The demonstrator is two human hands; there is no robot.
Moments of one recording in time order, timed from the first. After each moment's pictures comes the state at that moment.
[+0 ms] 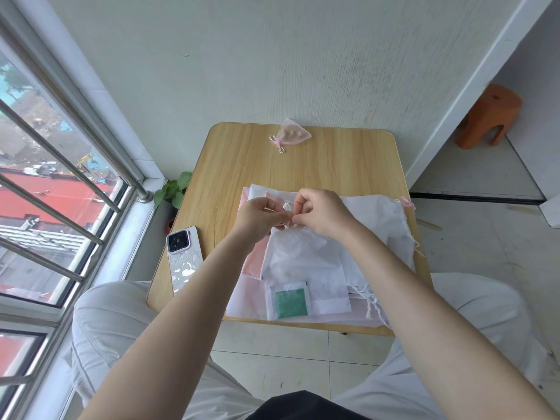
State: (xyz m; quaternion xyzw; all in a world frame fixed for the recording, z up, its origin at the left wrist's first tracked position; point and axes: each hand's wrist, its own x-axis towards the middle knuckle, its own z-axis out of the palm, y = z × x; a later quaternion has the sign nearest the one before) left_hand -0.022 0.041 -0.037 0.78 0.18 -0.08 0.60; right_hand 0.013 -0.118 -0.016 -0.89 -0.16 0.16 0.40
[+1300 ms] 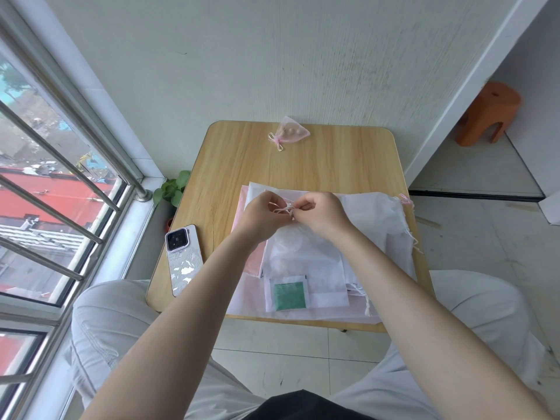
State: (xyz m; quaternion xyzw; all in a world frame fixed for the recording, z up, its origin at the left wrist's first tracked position) left_hand -0.021 0.030 -0.036 0.80 0.15 -0.08 0.58; right_hand 0.009 -0.114 -0.034 -0.86 -0.06 0.13 0.50
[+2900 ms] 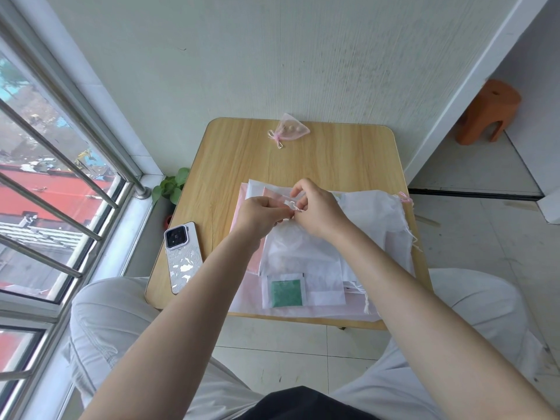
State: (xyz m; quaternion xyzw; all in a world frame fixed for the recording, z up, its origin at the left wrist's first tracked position) left_hand -0.025 0.029 -0.035 0.74 0.24 -0.08 0.62; right_hand 0.005 -0.112 -0.023 -0.90 -0.14 0.11 0.40
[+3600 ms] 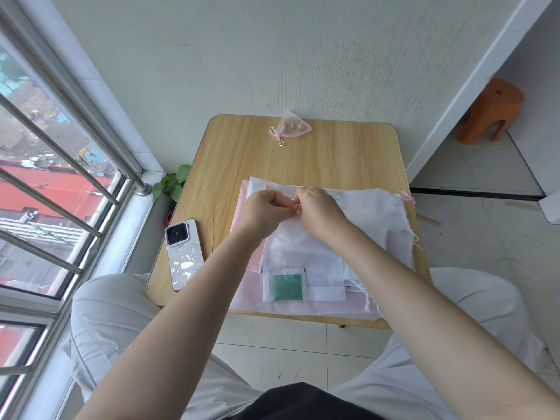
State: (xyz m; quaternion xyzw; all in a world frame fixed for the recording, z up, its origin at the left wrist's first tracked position) left_hand -0.025 0.027 -0.035 0.80 0.16 -0.05 0.58; right_hand 0.009 -0.104 -0.027 -0.96 -0.21 0.06 0.18
